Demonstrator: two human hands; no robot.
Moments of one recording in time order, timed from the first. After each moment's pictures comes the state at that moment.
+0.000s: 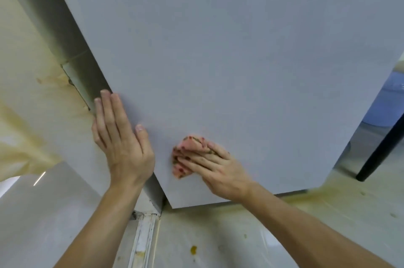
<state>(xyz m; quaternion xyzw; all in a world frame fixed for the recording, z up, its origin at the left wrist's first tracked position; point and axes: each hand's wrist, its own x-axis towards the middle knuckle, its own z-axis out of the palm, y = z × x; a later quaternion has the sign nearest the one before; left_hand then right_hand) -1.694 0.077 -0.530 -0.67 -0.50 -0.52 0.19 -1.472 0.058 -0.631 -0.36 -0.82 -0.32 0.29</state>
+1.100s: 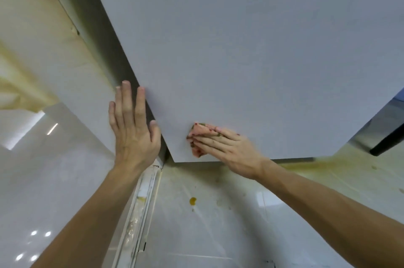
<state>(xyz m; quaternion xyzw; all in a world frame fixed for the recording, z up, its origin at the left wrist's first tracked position) -1.731 0.062 -0.633 -0.74 -0.52 -0.39 0.17 -1.451 0.046 -0.704 -0.33 -0.91 -0.24 0.12</state>
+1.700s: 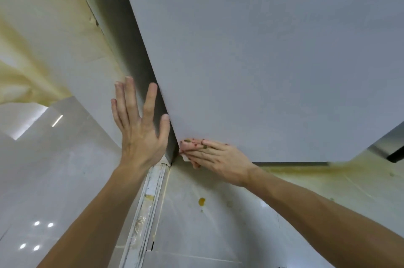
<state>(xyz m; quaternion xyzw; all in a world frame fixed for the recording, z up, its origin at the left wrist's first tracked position) -1.746 0.073 -0.637 -0.74 -0.53 -0.40 0.14 -1.504 0.058 -0.753 -0.28 -0.94 -0.13 0.16</state>
